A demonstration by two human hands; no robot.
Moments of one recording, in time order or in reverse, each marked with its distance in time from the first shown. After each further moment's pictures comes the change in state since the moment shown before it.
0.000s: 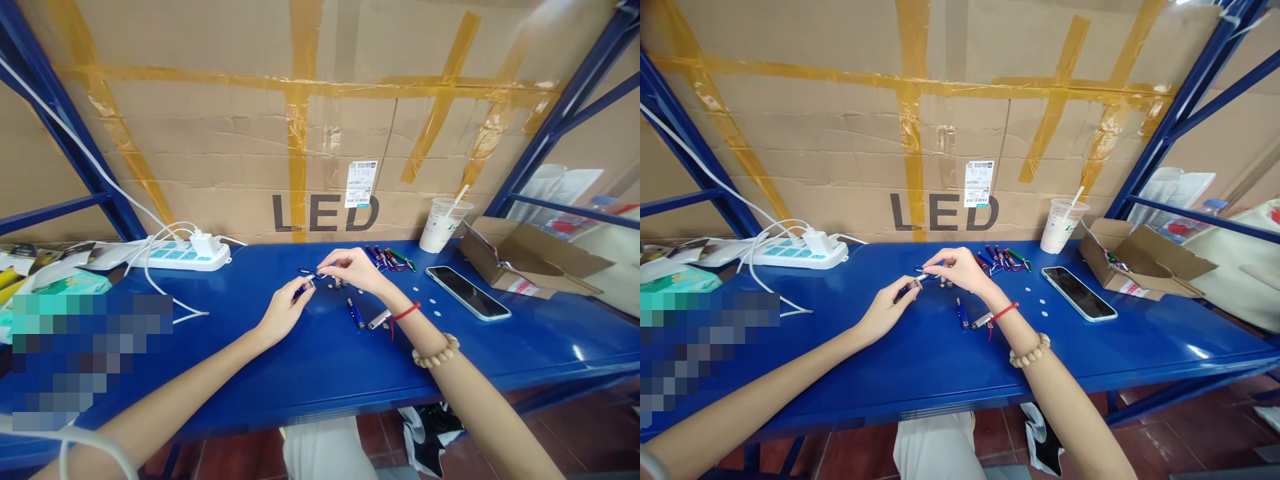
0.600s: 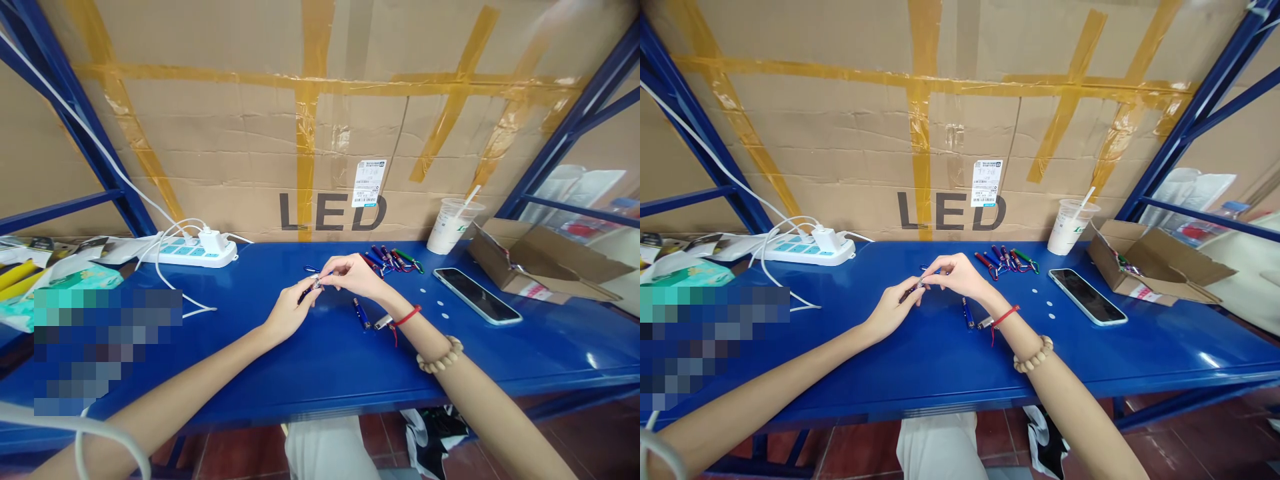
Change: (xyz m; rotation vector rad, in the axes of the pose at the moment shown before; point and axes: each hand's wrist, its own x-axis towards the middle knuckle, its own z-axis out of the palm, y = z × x) left_hand -0.001 -0.004 0.001 -0.006 -0.017 0.035; right_hand -0.001 -0.005 0.016 0.098 -0.092 0.003
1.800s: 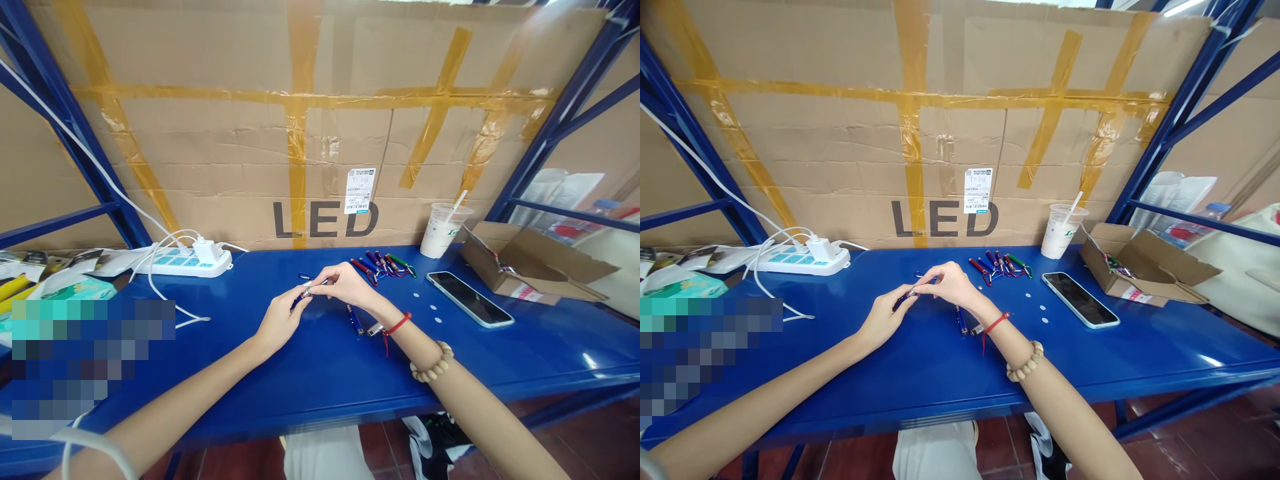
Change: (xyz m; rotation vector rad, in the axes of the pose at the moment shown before) left_hand 0.001 -0.008 0.003 0.150 0.067 0.048; right_hand -0.002 0.003 0.002 -0.170 0.048 0.089
